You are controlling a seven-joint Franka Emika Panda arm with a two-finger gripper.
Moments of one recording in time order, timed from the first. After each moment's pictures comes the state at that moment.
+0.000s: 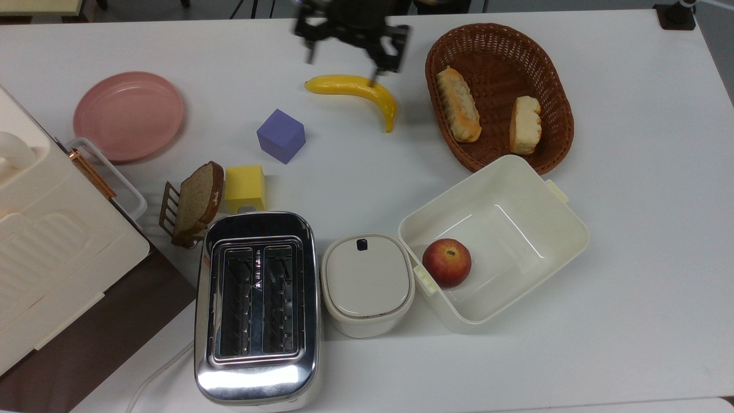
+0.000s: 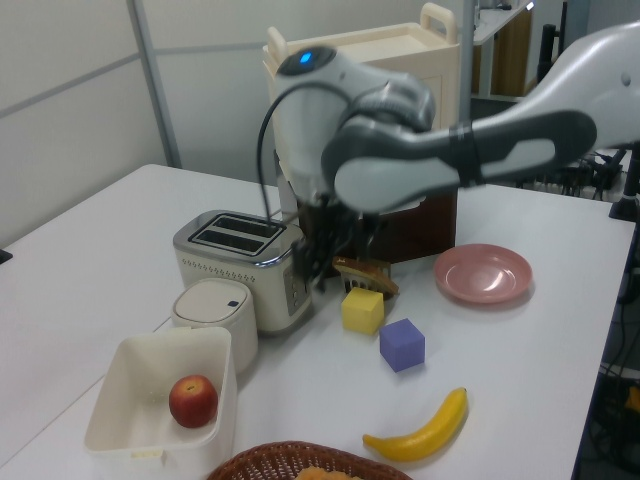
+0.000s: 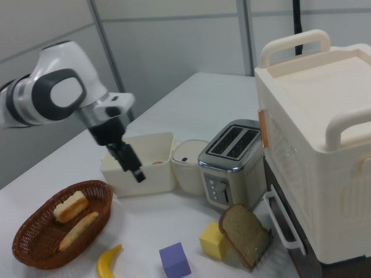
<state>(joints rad) 0.05 0.04 0.12 -1.72 -0.23 1.78 0.49</state>
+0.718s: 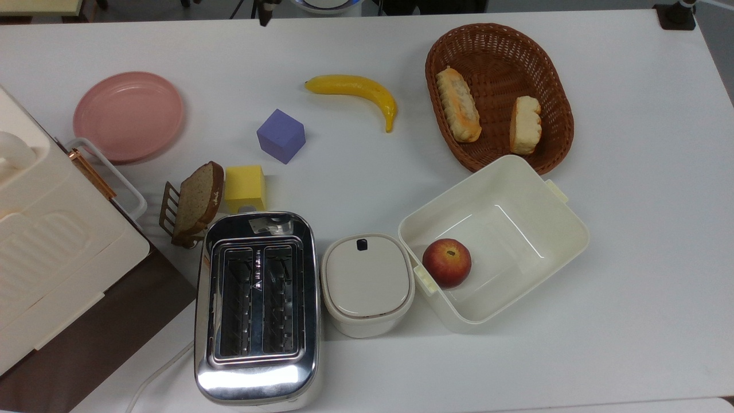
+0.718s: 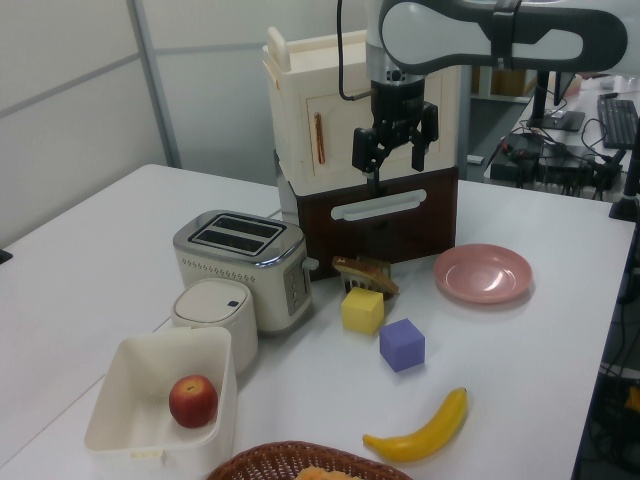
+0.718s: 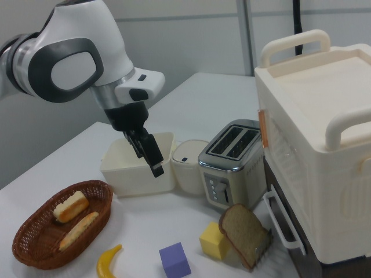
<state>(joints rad) -0.12 -0.01 0.02 -1.56 -0.05 1.62 0.26</state>
